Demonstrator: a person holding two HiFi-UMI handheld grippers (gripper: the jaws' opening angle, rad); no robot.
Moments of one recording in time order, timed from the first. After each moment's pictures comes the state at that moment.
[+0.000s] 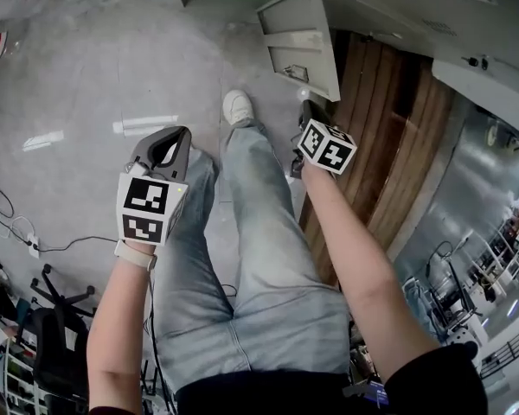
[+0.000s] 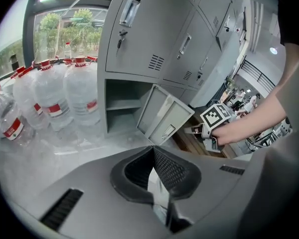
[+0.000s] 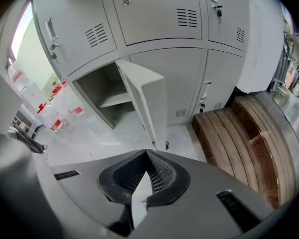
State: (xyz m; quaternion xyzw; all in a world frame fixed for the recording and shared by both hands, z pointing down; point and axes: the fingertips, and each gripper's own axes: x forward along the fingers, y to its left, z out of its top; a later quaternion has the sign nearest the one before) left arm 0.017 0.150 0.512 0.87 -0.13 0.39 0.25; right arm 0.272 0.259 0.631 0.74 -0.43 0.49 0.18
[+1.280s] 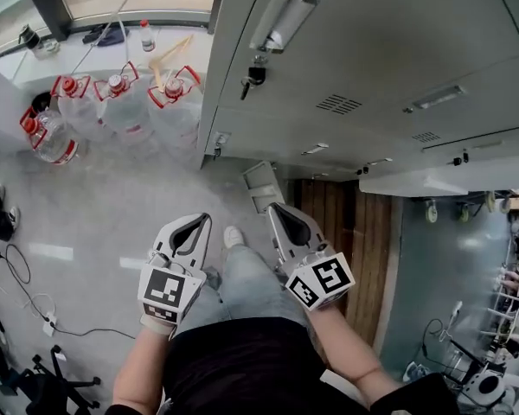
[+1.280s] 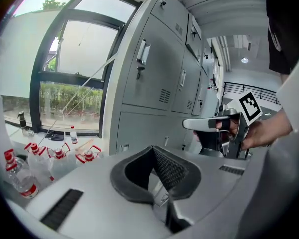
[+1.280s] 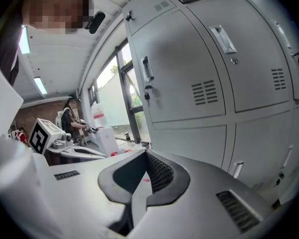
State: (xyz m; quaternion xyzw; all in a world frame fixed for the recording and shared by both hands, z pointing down) left arm 0.021 0.032 0.098 0.97 -0.17 0.16 0.12; right arm 0.127 0.065 0.067 0.66 -0.73 0.18 0.05
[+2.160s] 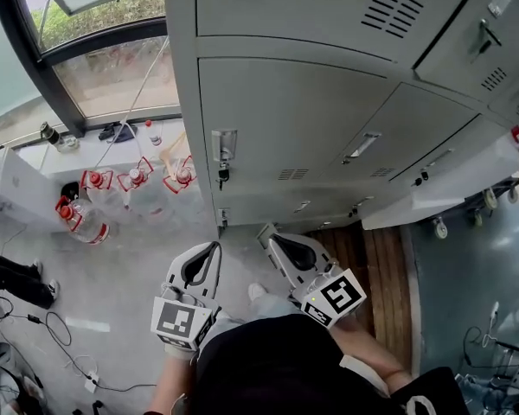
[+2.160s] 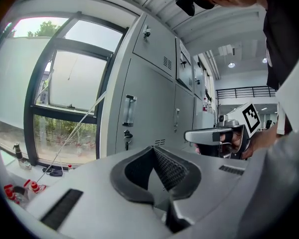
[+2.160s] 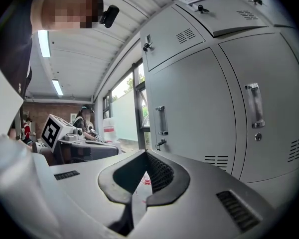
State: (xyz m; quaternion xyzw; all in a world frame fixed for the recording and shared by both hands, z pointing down) left arm 0.054 0.007 -0.091 0.98 -0.17 0.06 0.05; right arm 0.141 0.052 -0.106 0.62 -0.78 0.08 0.03
